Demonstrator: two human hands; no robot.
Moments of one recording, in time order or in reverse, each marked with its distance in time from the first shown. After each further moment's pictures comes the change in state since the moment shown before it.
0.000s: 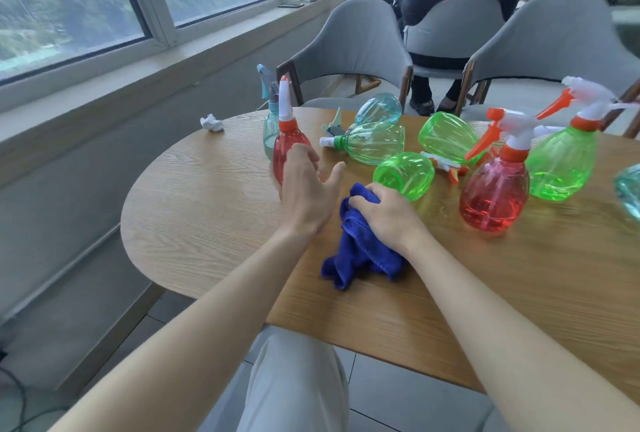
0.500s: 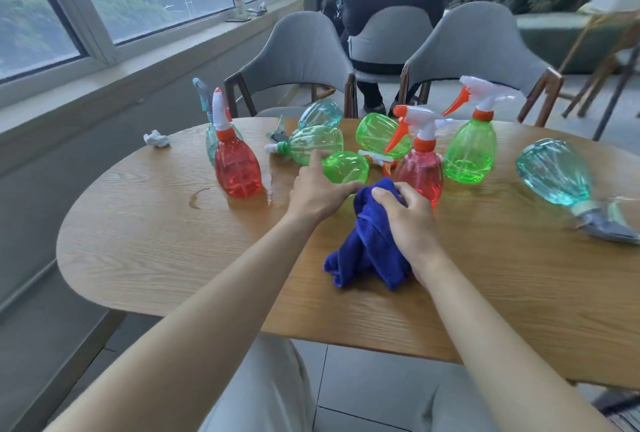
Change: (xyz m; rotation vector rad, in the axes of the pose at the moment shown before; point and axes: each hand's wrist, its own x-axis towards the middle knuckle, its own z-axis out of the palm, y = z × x) left_hand -0.021 0.079 0.056 -0.004 -0.501 -0.147; right_hand -0.061 0.052 -0.075 0.449 0.354 -0.002
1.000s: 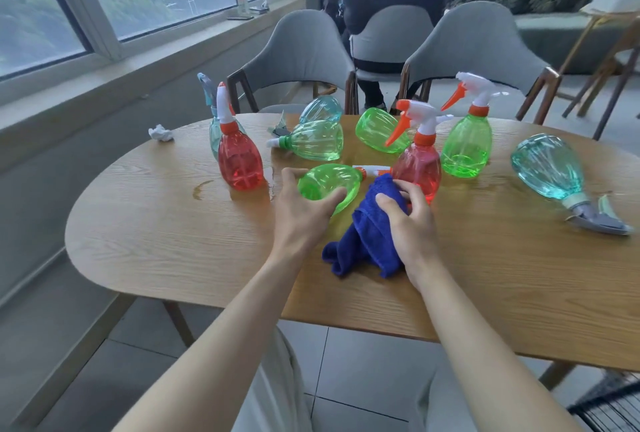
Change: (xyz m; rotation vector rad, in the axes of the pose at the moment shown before) left_hand -0.070 -0.018 -0.009 -0.264 0.212 -0.018; right_hand -0.019 0.018 -0.004 0.070 0.075 -0.027
